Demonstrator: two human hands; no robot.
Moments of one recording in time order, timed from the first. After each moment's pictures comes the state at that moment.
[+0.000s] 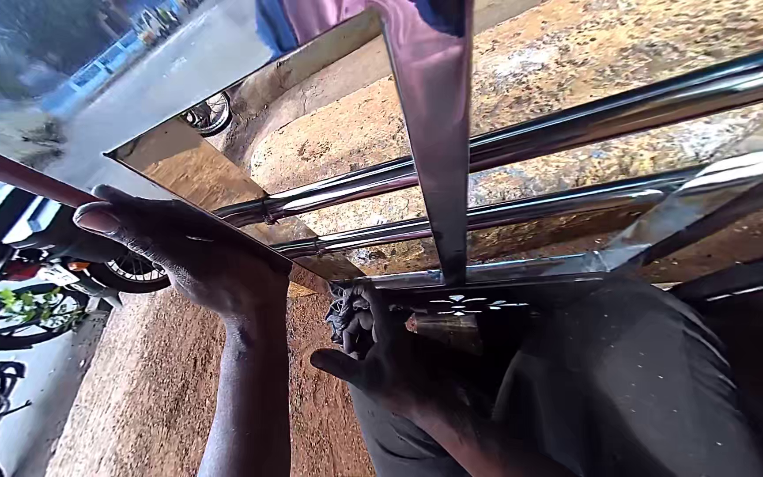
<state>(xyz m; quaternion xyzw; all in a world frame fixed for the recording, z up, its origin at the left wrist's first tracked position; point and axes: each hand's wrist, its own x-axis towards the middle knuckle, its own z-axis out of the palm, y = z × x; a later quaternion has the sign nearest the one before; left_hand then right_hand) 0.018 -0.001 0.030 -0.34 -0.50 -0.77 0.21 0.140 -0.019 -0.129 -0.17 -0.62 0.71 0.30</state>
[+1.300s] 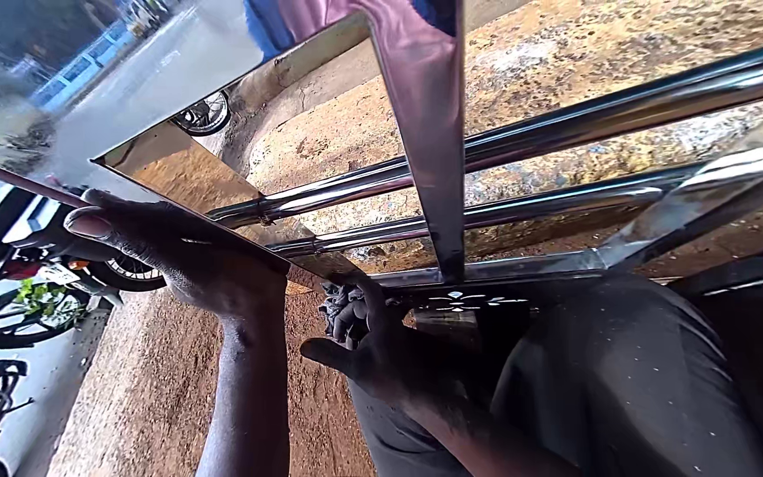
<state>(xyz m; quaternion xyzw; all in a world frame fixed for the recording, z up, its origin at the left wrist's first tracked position) 0.016 -0.007 0.026 -0.34 -0.48 -0.78 0.21 0.136 -0.020 -0.124 -0.19 -0.62 0.69 0.31</state>
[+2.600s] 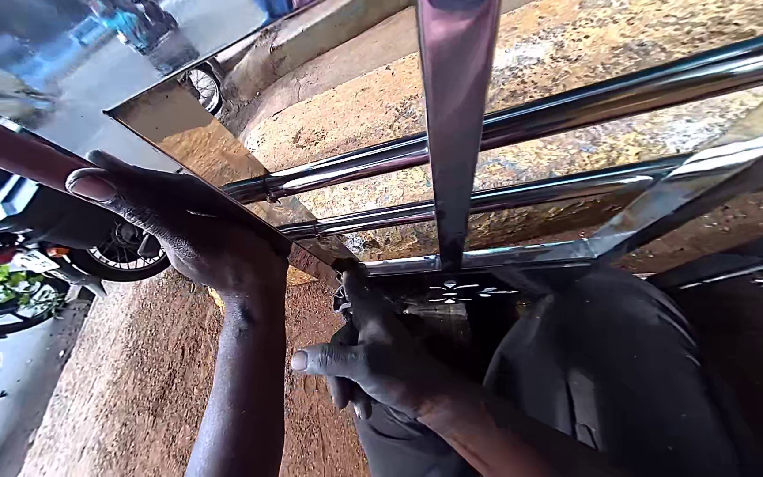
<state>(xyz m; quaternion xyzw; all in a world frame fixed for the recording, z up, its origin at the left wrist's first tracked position) -0.080 -0.012 -0.046 -0.51 -0.31 -0.78 0.17 0.167 -0.002 -0.048 -0.14 -0.41 0.90 0.06</state>
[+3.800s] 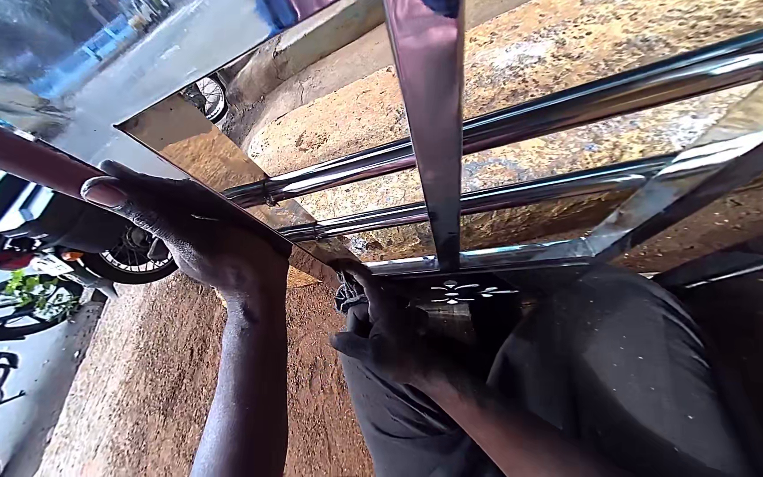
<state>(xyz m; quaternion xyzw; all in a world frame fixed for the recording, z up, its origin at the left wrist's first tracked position) 0.021 0.001 0.031 -0.34 -0.48 -0.78 0.21 0.147 -0.003 -0.132 -0.11 -0.58 0.79 0.18</state>
